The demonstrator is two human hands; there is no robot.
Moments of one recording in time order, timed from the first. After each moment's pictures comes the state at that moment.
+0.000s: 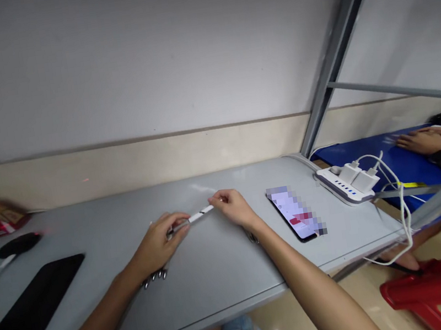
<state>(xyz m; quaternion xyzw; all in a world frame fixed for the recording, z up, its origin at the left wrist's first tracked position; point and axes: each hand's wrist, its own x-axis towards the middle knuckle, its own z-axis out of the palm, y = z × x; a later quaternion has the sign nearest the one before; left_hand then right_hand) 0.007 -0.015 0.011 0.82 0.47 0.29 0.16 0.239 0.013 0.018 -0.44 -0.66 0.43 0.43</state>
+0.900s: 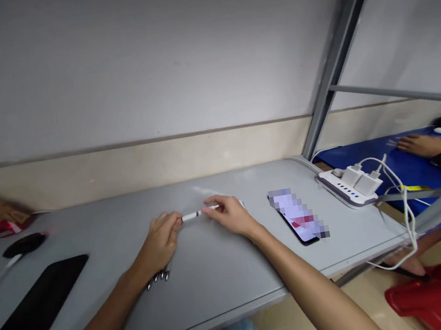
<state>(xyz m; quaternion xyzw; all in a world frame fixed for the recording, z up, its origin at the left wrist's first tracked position) 0.002 -0.006 -0.004 0.83 0.49 0.26 0.05 0.233 0.009 0.010 -0.41 -0.72 0.38 0.41</state>
